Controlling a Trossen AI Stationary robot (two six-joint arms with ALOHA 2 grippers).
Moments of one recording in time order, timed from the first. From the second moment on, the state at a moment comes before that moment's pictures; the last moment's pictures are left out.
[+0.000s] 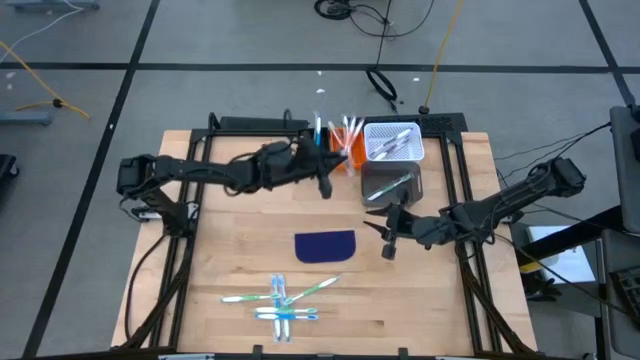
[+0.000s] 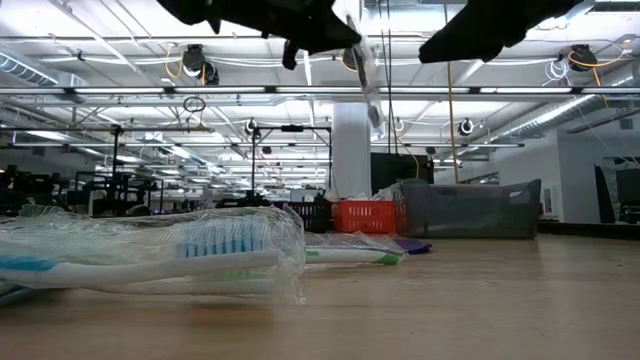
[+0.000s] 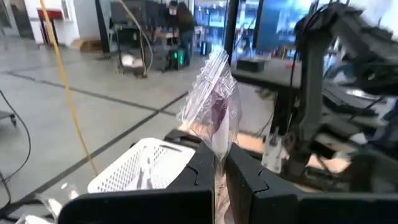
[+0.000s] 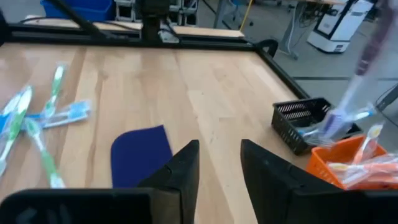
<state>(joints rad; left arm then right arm) 0.16 1.59 1.13 0.43 -0.18 -0.07 0.38 1.10 0.69 -0.03 0.65 0.14</state>
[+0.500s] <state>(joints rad) 0.31 2.03 1.74 0.11 -0.08 0.03 0.45 1.10 0.61 -0.06 0.65 0.20</state>
